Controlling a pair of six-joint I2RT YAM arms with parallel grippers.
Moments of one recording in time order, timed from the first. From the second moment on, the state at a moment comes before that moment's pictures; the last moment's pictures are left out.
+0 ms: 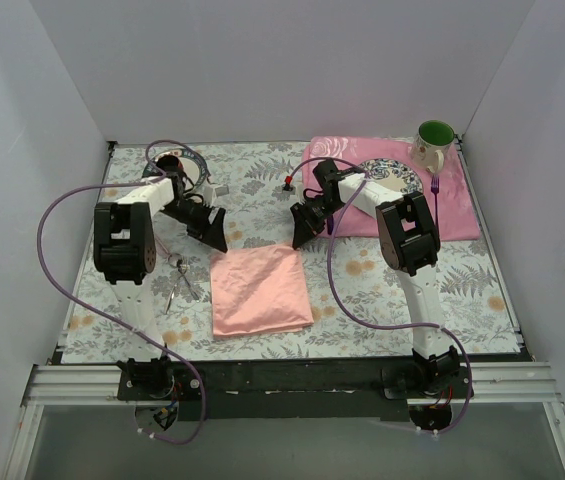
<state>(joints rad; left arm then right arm) -0.04 2.08 1.49 -0.95 0.74 0.60 0.45 2.35 1.82 -0.82 -0.88 -0.39</state>
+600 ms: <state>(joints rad) -0.09 2.17 1.58 -1.10 0.82 0.72 0.45 2.35 1.83 -0.83 -0.89 -0.39</state>
